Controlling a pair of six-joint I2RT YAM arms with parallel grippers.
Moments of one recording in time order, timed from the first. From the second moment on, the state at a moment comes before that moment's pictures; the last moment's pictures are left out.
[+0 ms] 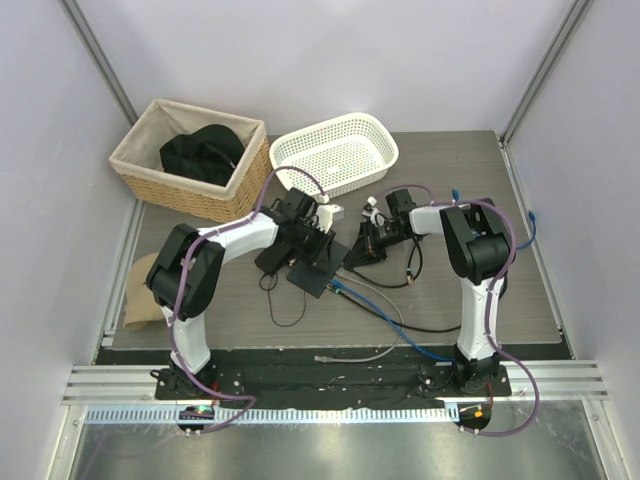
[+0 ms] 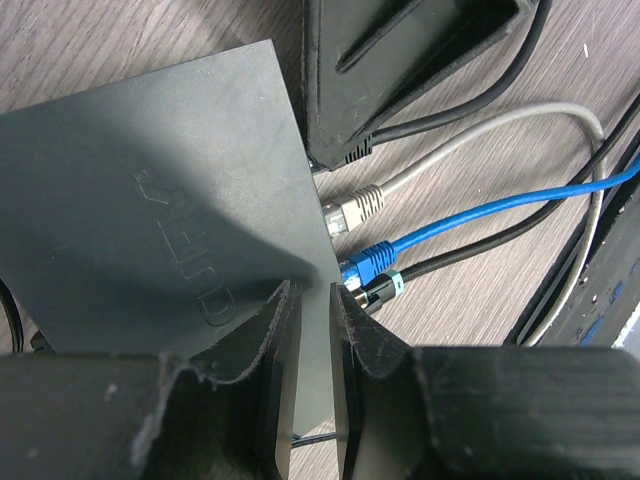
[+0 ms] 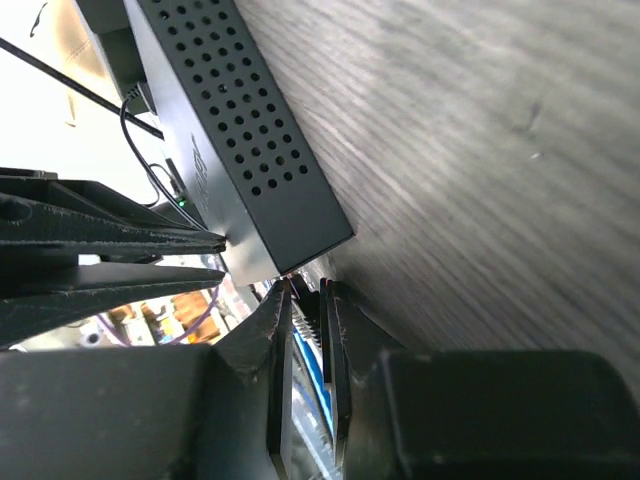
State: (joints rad) left arm -0.60 1.88 1.22 -0.40 0.56 0.00; right arm 0.29 2.10 1.16 -0.28 -0.94 0.42
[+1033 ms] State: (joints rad) left arm -0.60 1.89 1.24 -0.40 0.56 0.03; right arm 0.03 2.01 1.28 -0.59 -0.73 0.14
